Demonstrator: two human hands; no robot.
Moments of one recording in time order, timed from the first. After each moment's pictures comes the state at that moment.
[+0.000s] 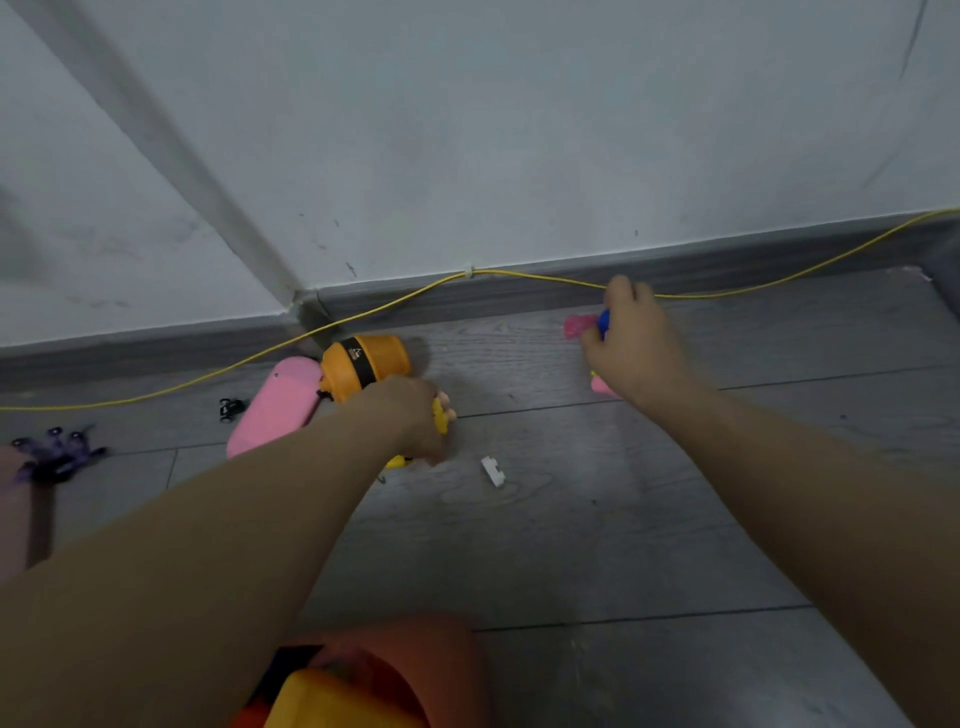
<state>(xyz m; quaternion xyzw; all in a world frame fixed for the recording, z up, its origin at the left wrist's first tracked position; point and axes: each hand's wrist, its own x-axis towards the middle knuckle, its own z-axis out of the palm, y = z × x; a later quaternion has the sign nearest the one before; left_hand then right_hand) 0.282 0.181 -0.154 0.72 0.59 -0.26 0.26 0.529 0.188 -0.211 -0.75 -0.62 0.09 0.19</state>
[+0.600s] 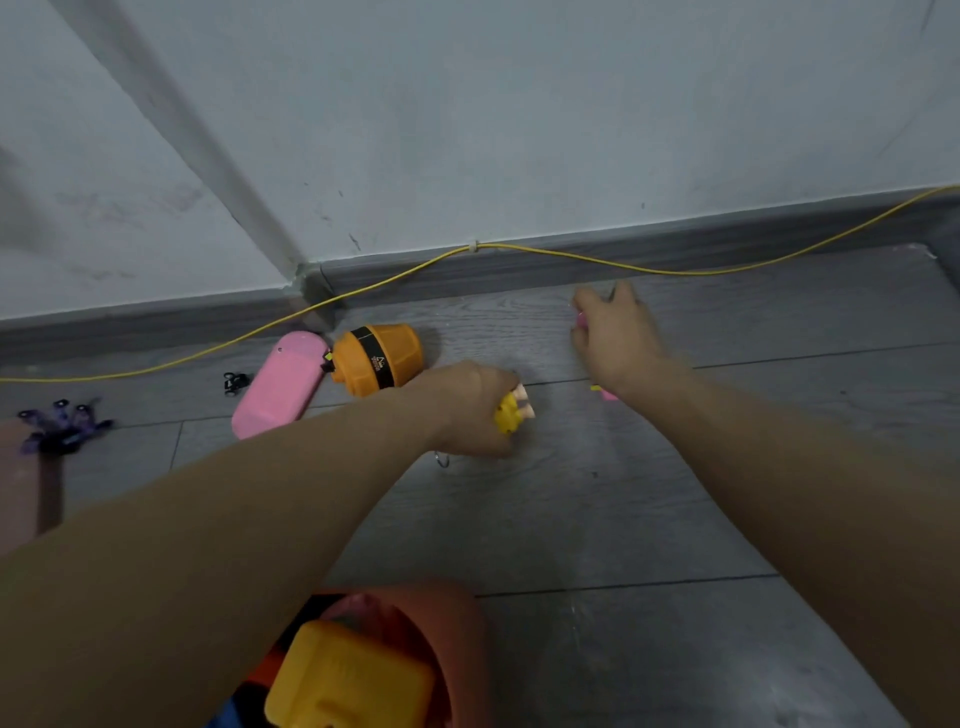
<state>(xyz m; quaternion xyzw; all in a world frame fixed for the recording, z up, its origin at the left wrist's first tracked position) 0.313 0.160 -0.159 0.83 0.45 -0.23 0.24 0.508 0.180 -0.221 -0.74 -0.65 0.13 0.10</state>
